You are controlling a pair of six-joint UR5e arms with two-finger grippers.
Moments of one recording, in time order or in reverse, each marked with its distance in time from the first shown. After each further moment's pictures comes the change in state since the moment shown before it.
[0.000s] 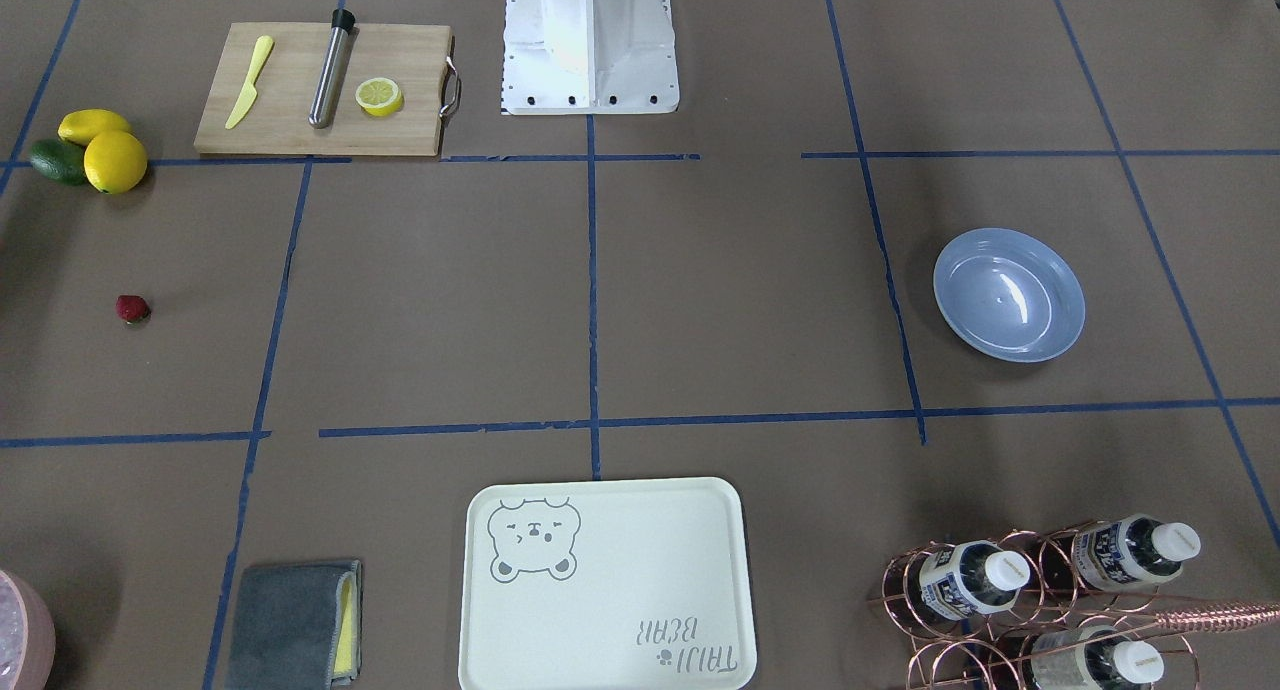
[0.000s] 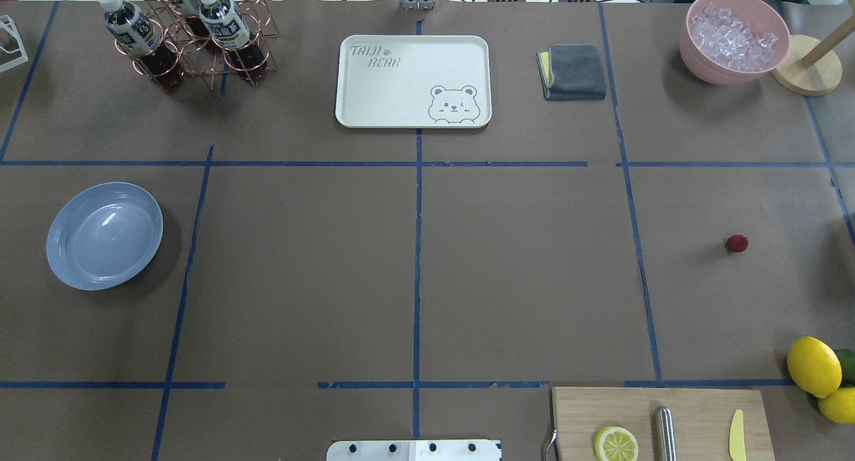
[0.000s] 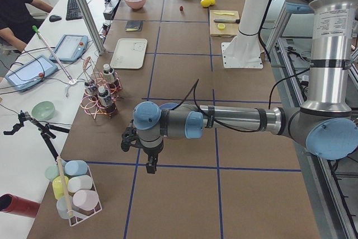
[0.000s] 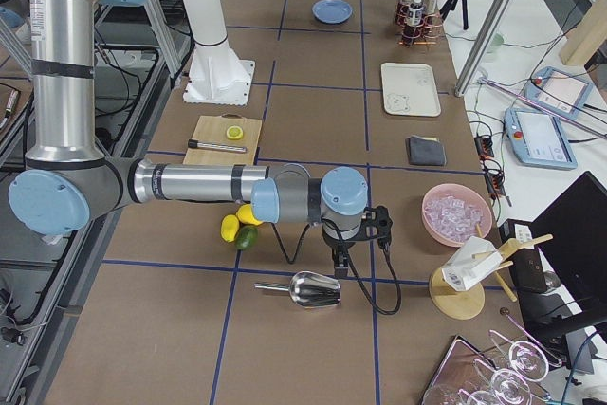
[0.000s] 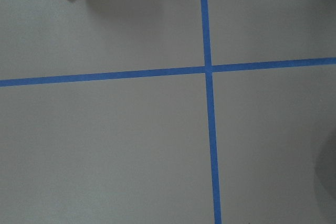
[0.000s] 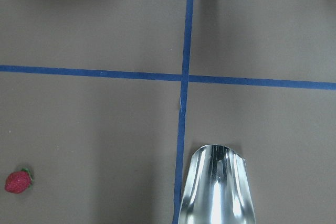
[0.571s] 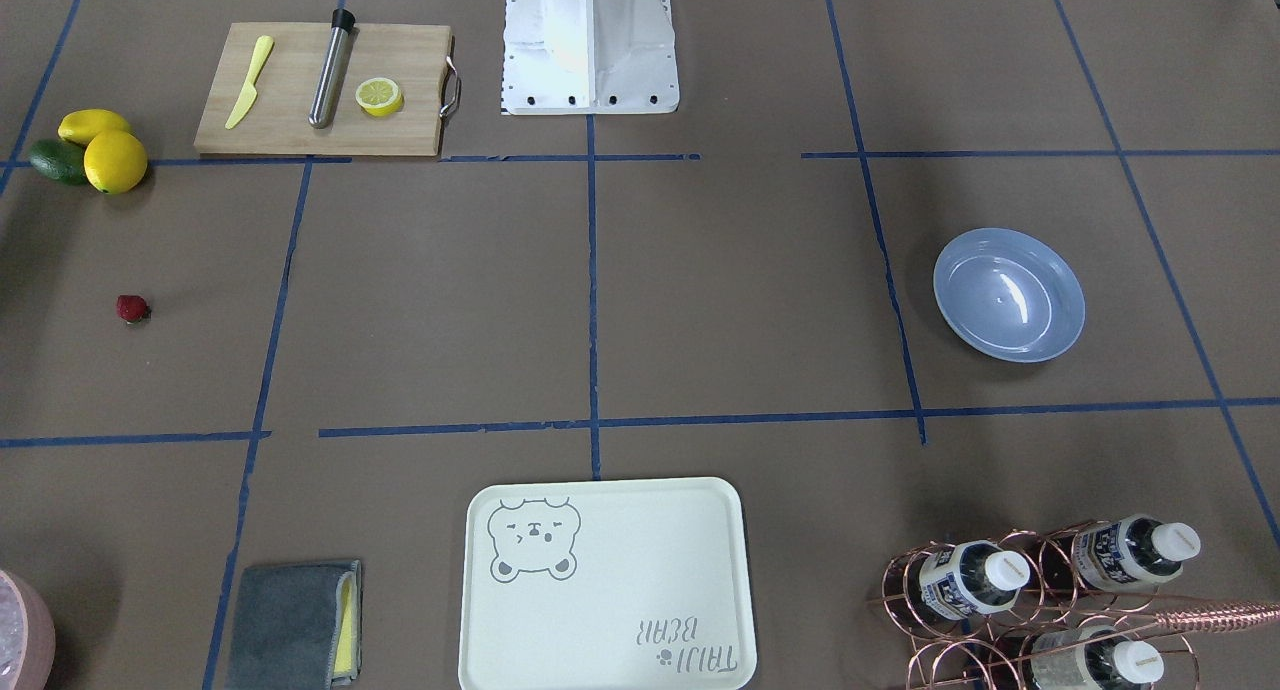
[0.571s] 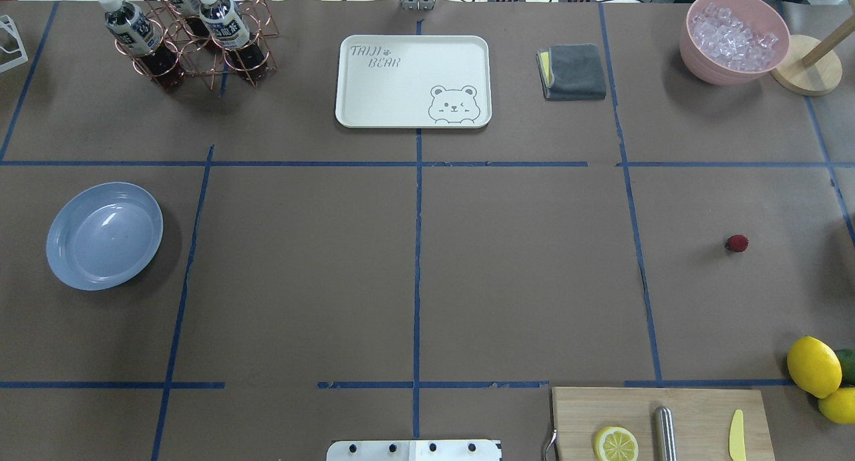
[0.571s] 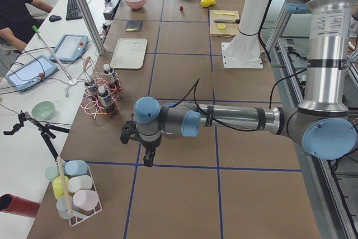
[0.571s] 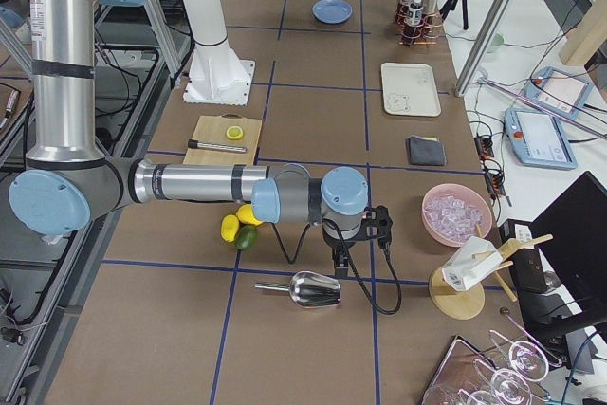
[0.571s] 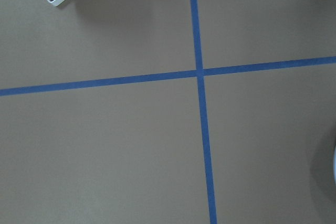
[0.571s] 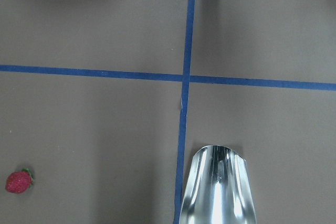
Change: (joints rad) left arm 0.084 -0.001 -0.004 -0.140 0.000 -0.118; right arm -0.001 0.001 0.004 0.001 0.001 -0.001
